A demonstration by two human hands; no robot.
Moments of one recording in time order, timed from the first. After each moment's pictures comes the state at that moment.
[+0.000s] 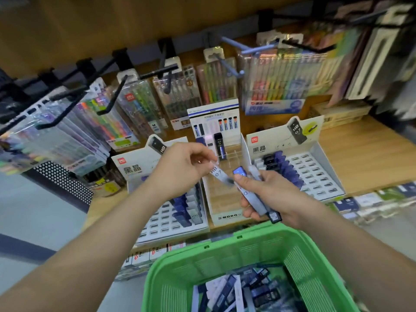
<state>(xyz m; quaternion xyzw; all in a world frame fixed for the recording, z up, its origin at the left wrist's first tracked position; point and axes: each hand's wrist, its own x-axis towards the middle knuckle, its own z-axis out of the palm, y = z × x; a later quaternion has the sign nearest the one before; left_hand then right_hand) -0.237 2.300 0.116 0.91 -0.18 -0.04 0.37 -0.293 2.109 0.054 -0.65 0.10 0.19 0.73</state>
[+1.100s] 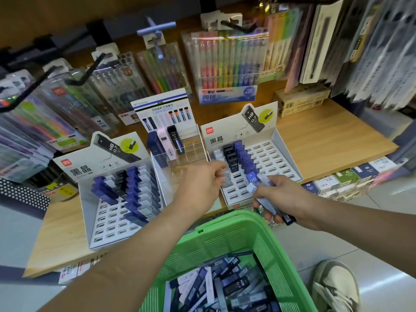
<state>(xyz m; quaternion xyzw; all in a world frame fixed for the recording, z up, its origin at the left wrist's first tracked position) -0.257 2.189 0.025 0.94 -0.22 0.00 0.27 -0.324 2.006 0.011 -0.72 0.18 0.21 0.64</state>
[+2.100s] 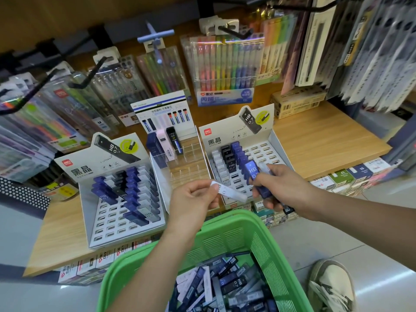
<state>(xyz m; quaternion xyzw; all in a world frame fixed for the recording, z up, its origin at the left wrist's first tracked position) -0.301 2.201 0.018 0.73 0.09 -0.12 0.67 -0.318 2.000 0.023 -0.72 0.16 0.16 0.66</state>
